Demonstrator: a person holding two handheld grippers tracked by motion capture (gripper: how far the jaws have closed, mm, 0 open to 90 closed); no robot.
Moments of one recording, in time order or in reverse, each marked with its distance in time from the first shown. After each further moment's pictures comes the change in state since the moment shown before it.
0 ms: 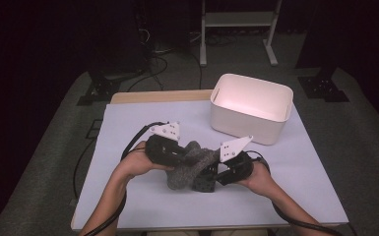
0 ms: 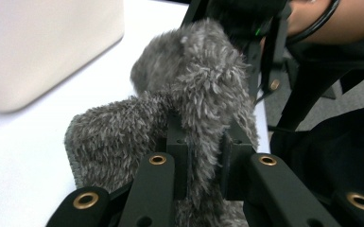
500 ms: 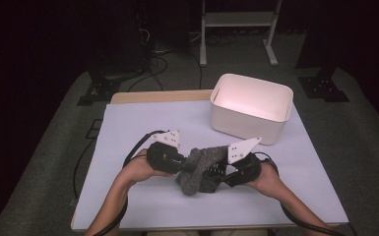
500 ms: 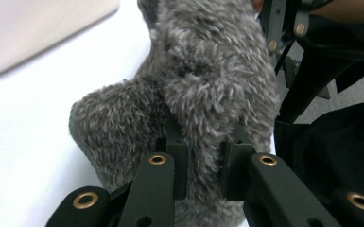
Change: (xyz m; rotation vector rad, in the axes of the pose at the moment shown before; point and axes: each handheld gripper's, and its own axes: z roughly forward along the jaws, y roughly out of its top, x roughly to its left) left arm 0.005 -0.032 0.022 0.028 -0.018 -0.061; right arm 0.002 -0.012 -0.017 0.020 -0.004 0.009
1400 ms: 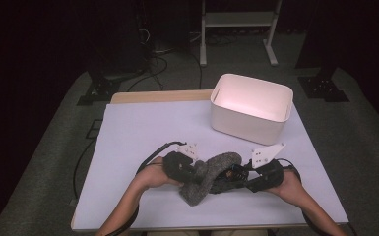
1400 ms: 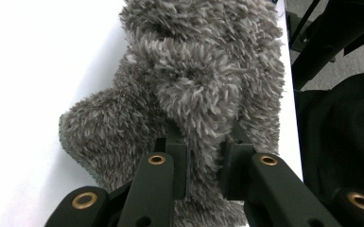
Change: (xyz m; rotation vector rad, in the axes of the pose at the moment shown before) left arm 0.000 -0.006 0.049 0.169 -0.025 -0.002; right arm 0.001 -0.049 -0.037 0.029 -0.022 0.066
